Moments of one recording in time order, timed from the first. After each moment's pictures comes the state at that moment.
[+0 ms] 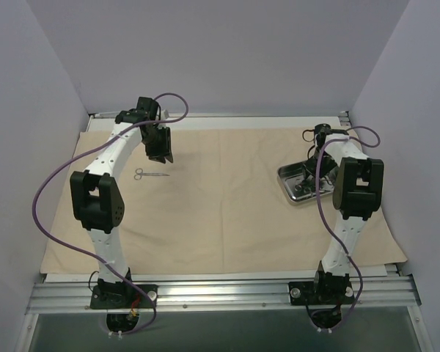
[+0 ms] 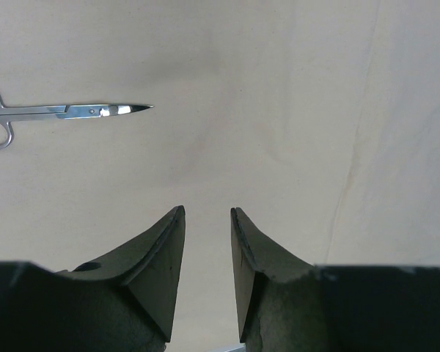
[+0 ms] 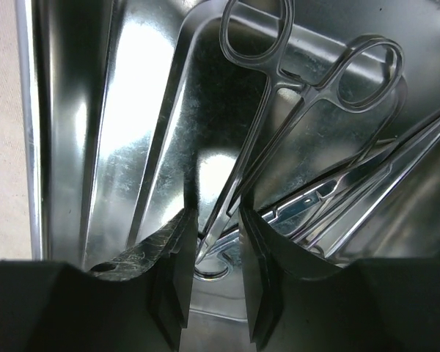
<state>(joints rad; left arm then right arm) -0.22 1.98 1.85 -1.01 0.16 -0.28 -0.08 2.08 1.53 -0.88 0.16 0.83</state>
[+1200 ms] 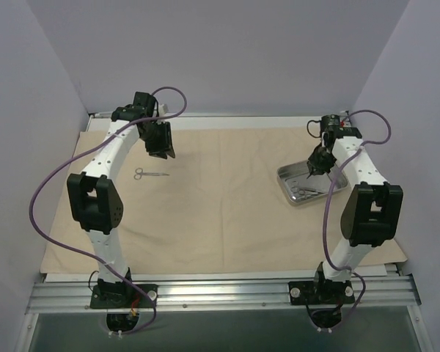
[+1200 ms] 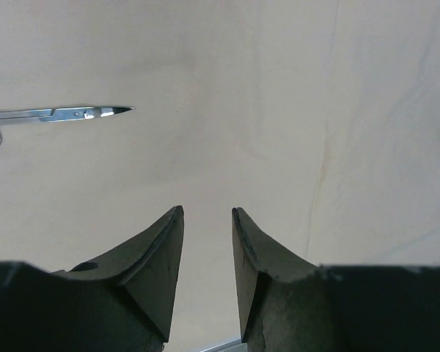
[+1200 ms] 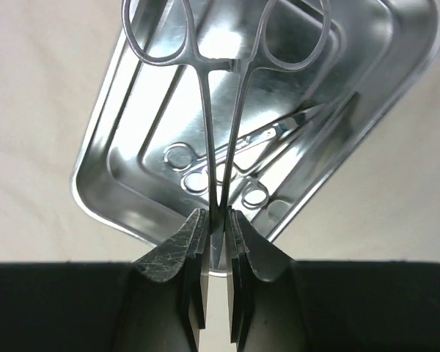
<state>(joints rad) -0.21 1.97 1.90 -1.05 0.20 -0.28 -0.06 1.74 1.41 -0.91 0.15 0.71</state>
